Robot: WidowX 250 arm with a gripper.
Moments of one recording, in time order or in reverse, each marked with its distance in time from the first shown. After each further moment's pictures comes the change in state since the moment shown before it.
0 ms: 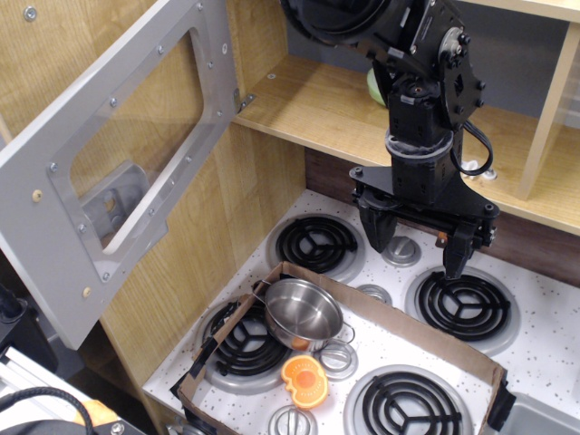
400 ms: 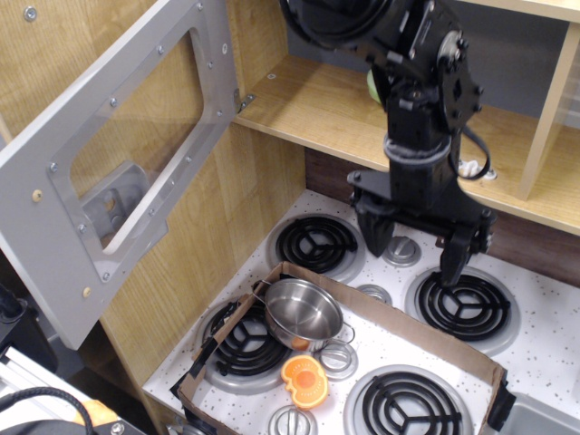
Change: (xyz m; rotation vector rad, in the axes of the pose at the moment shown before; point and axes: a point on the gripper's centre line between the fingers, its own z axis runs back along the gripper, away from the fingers) arm -0.007 0.003 -0.006 0.006 0.030 -0.001
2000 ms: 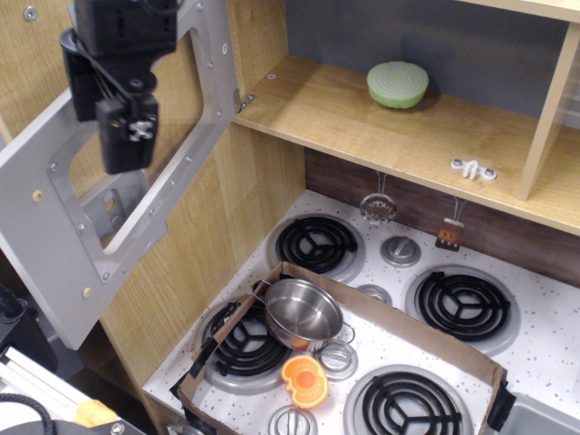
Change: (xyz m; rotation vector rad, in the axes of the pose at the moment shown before) arm -0.086 0.152 0.149 0.230 0.235 -0.452
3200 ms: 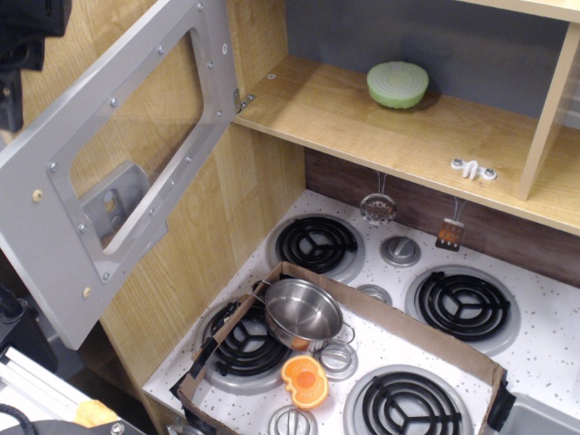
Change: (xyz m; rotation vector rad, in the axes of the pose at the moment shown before) arm -0.050 0.060 -0.001 0.188 0.101 -0.427
